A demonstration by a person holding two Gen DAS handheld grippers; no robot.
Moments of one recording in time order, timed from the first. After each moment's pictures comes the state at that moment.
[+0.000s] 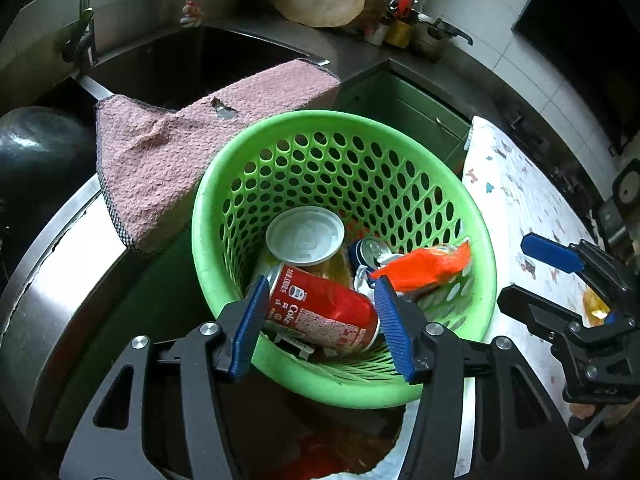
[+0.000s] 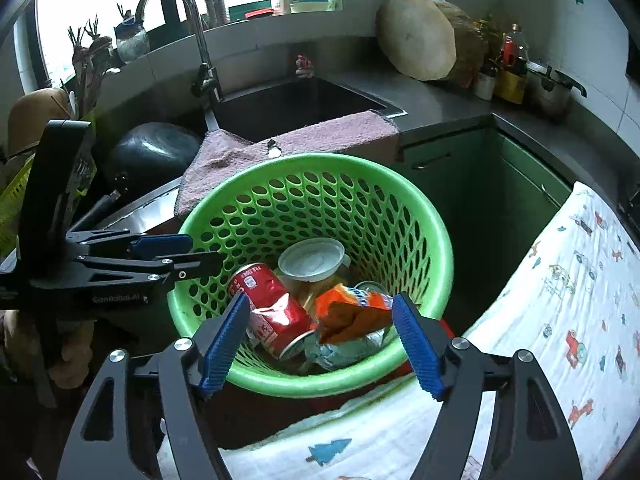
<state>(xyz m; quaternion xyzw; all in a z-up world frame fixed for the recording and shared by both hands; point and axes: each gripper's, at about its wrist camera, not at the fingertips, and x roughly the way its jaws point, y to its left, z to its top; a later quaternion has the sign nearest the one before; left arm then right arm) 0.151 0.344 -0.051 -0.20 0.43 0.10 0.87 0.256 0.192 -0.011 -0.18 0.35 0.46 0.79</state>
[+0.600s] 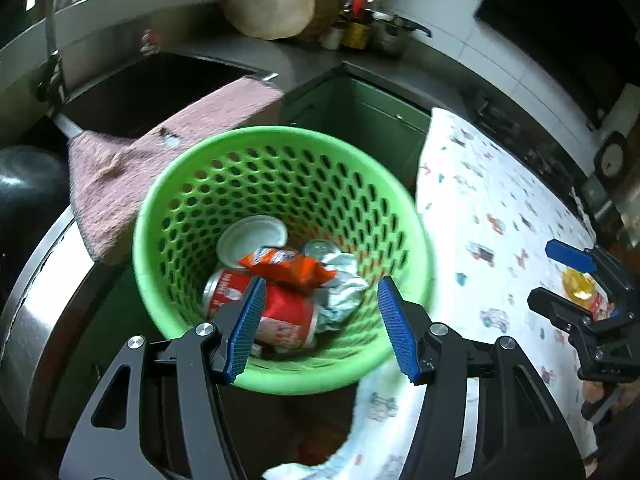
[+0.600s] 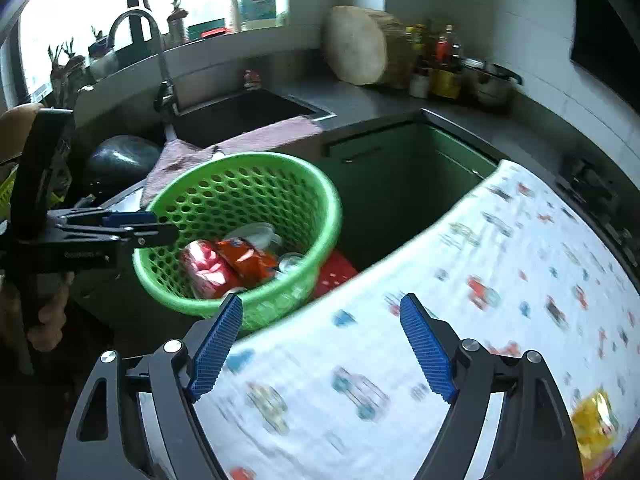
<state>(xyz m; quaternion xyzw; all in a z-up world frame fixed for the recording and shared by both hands) 0.157 0.282 -0.017 -0.17 0.42 0.06 0.89 0.257 0.081 0.009 -0.17 0.34 0.40 0.84</state>
